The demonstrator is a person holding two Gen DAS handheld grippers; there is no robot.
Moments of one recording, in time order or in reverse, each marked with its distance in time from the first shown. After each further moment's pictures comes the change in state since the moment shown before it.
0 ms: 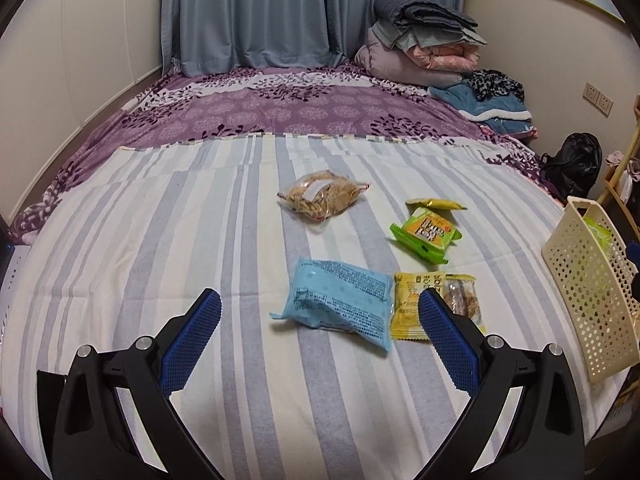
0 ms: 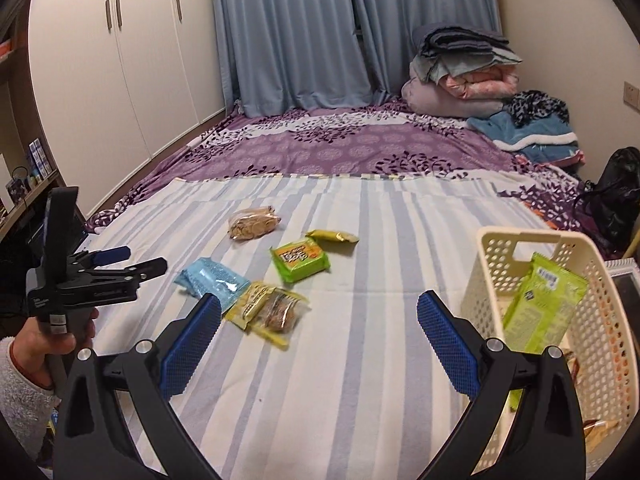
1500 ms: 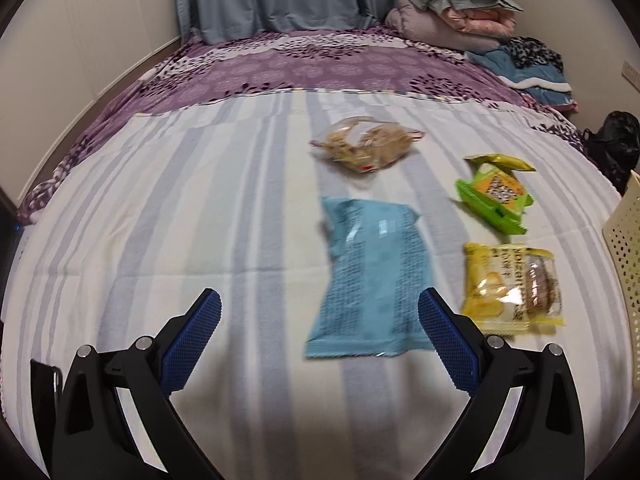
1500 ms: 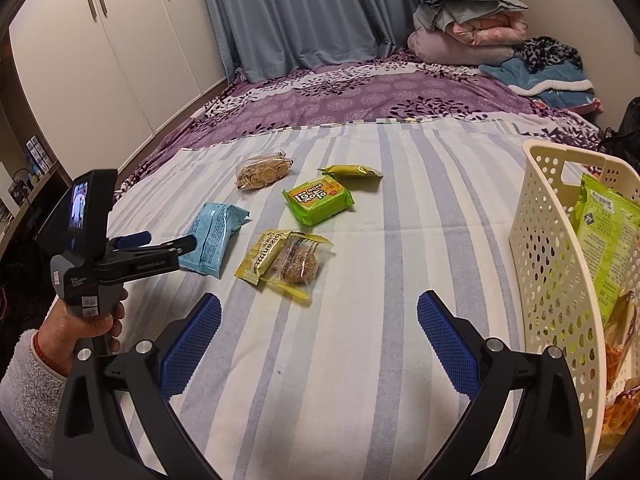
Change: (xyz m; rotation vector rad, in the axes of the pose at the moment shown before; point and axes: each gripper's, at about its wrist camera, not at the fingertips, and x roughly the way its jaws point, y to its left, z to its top) left arm 0.065 0.004 -0.011 -0.002 0.113 0.121; right arm 0.042 -0.003 -0.038 0.084 0.133 0.066
